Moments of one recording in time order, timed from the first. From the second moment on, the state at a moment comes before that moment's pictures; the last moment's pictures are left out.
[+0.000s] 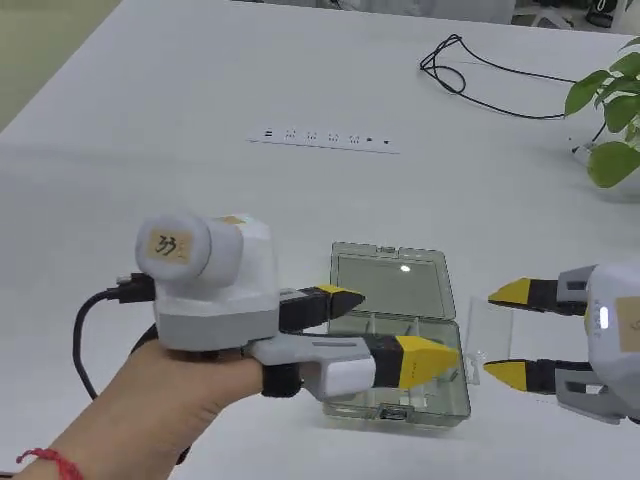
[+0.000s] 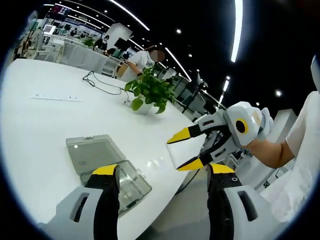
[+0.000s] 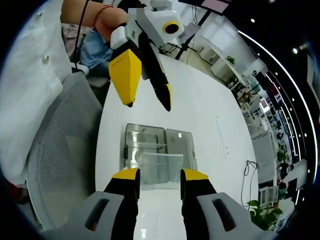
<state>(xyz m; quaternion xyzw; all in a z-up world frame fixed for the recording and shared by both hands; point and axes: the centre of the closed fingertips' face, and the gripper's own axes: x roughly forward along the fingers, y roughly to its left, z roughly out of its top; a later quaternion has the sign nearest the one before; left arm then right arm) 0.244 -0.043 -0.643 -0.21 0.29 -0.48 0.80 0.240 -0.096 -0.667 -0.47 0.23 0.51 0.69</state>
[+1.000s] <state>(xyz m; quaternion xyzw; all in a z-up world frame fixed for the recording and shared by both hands) 0.229 -0.078 -0.651 -0.29 0.33 -0.50 0.75 0.225 -0.068 -0.650 -0.49 0.20 0.52 0.67</state>
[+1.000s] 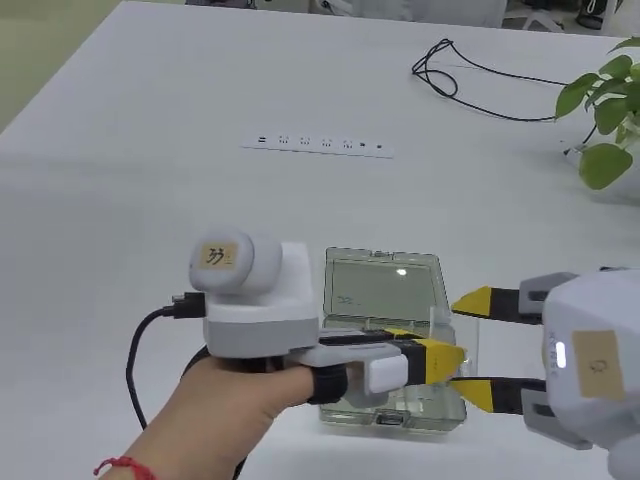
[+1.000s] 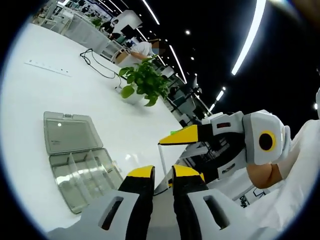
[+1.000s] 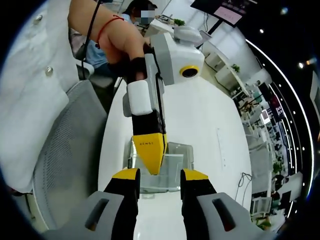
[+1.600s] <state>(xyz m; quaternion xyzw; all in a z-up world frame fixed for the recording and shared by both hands) 0.231 -0.076 -0.652 -0.30 0.33 -0.49 0.75 0.226 -0.067 -0.651 -0.49 0.21 0.51 0.67</state>
